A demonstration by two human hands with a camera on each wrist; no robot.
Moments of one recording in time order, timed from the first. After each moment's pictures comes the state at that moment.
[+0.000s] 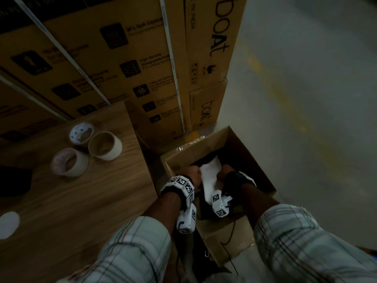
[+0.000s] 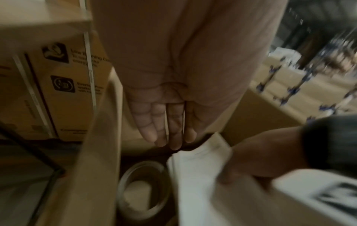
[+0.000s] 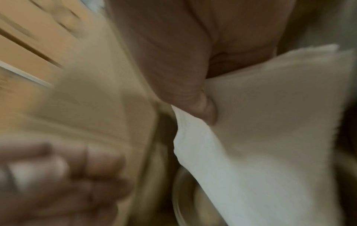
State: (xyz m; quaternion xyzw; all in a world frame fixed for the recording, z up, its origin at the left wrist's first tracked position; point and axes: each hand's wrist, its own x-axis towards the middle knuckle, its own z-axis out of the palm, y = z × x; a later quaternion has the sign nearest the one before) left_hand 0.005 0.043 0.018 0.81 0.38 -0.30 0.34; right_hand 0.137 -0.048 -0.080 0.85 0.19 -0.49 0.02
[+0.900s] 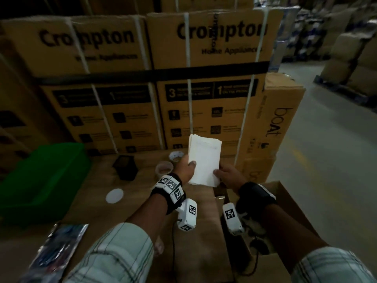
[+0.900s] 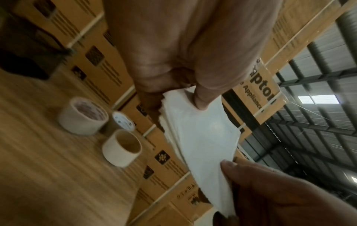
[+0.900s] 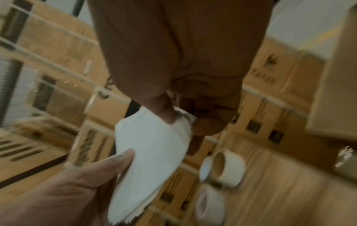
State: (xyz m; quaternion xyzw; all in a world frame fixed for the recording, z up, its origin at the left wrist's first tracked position) left_hand -0.222 0.084 0.243 0.69 0.52 0.17 0.47; right_hand -0.069 0.010 0.216 0.67 0.41 -0.46 -0.41
